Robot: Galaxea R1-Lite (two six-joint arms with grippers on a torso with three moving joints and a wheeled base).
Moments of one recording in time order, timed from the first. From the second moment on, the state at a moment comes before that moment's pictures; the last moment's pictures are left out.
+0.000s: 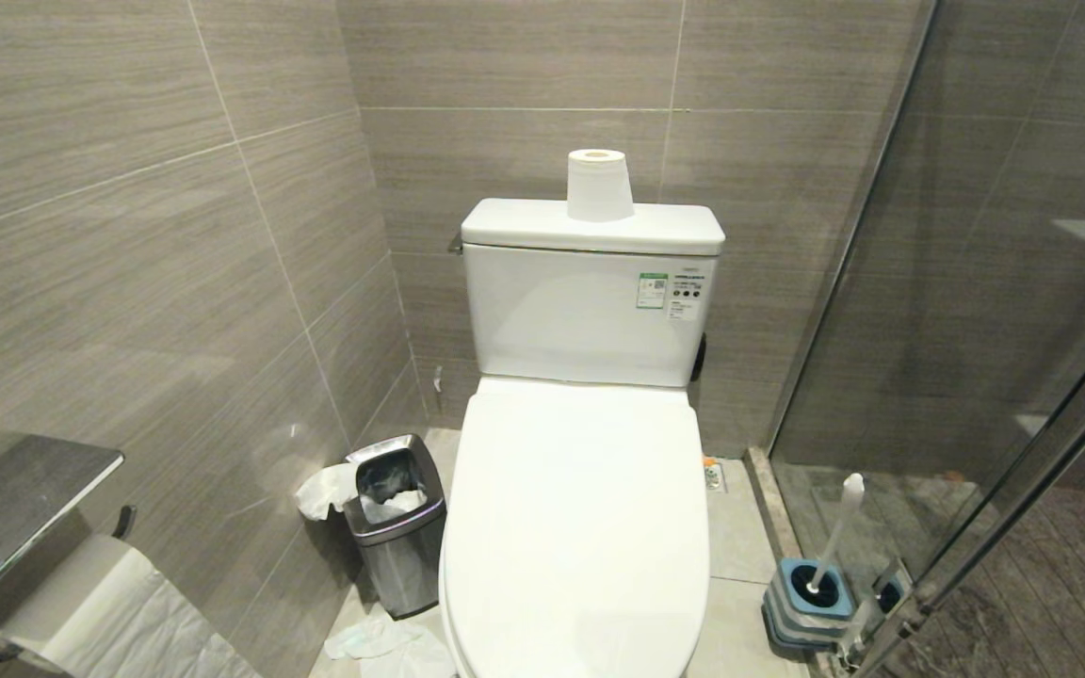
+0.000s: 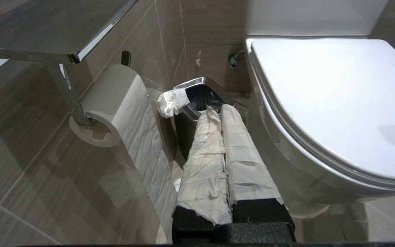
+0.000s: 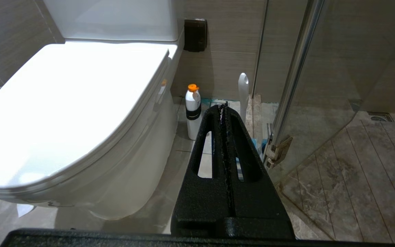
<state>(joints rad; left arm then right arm) -0.01 0.00 0.00 0.00 -0.02 0.03 0.00 0.00 0.00 0.00 -0.02 0.08</state>
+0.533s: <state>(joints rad) -0.01 0.00 -0.04 0.01 -0.03 0.06 0.00 0.00 0.00 0.00 -0.02 0.08</state>
